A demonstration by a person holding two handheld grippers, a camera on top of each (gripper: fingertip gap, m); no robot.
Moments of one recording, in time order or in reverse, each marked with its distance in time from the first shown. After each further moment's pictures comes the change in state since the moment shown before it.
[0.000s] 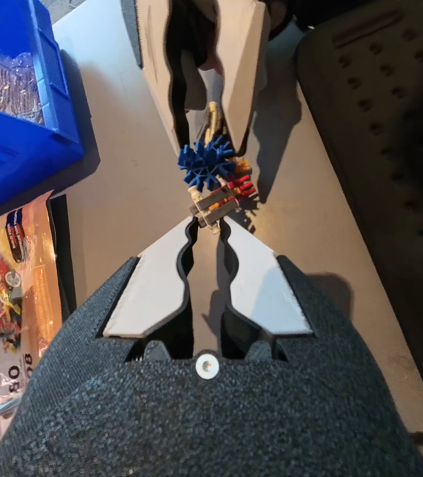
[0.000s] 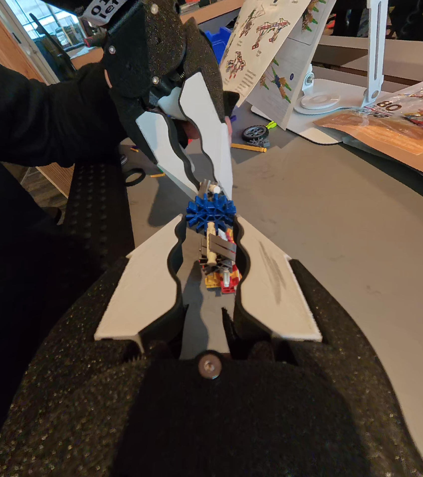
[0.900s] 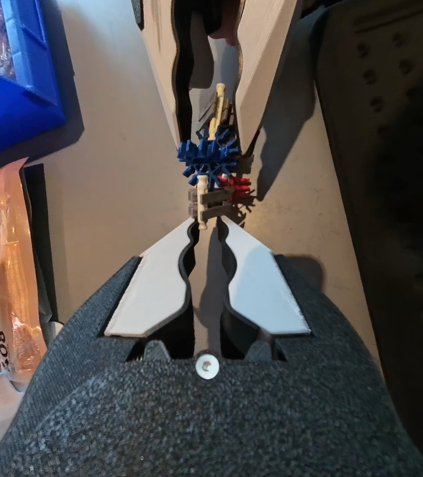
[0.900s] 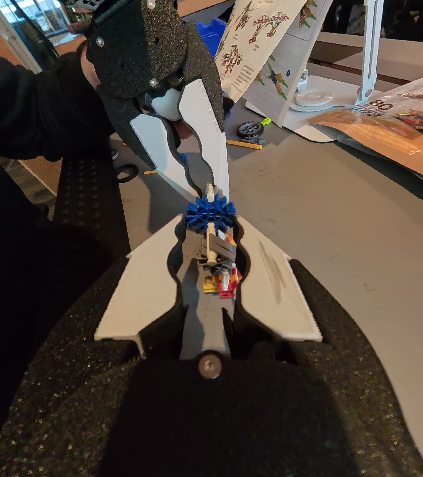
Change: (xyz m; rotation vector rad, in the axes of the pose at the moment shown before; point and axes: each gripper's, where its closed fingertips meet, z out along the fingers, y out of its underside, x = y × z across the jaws) left arm 0.005 0.008 0.005 -0.106 0.011 -0.109; right arm 0.000 0.002 0.003 -0.021 0.041 -0.019
